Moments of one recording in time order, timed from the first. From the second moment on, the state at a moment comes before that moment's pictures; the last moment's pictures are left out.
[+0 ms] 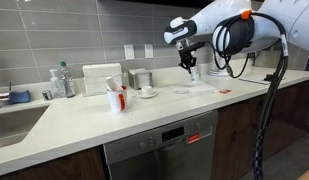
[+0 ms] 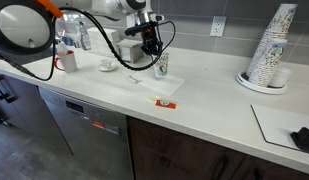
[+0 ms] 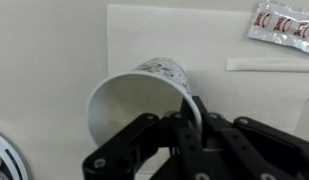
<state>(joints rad) -0.09 1.08 -0.11 -0.53 -0.24 1.60 0.00</state>
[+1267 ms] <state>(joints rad) -0.15 1.09 -0.07 -0.52 -0.11 1.66 0.04</state>
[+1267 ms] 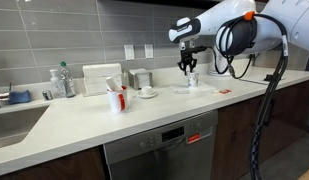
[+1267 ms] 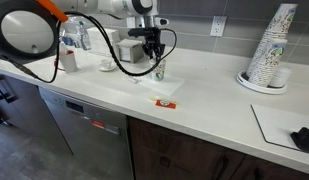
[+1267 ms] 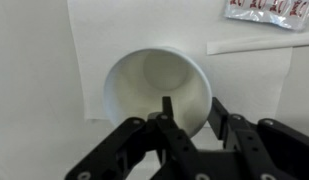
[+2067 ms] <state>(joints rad) -0.20 0.94 -0.03 -0.53 -0.08 1.59 -0.15</state>
